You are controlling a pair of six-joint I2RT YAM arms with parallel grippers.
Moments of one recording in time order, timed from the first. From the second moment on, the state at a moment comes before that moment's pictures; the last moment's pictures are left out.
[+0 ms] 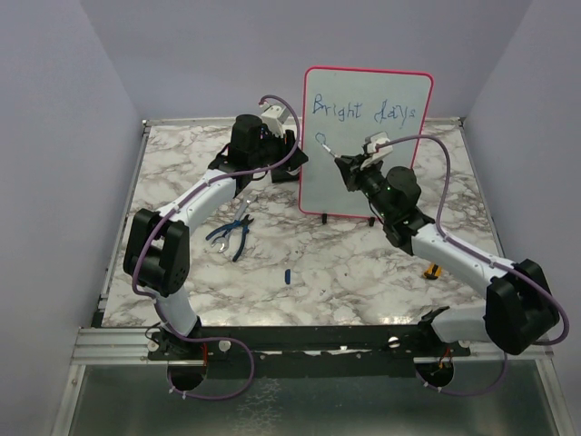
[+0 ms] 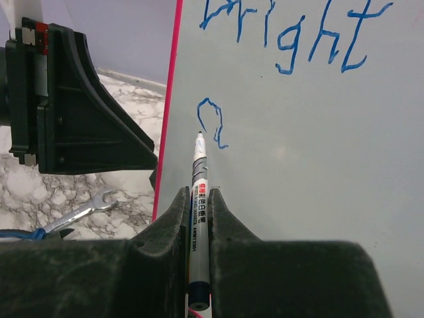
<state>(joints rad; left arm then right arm) -0.42 1.74 1.36 0.05 0.45 -0.28 0.54 1.31 0.80 0.58 0.03 0.00</state>
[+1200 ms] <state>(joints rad) -0.42 1.77 1.38 0.05 0.45 -0.28 0.55 1.40 0.83 0.61 0.08 -0.01</state>
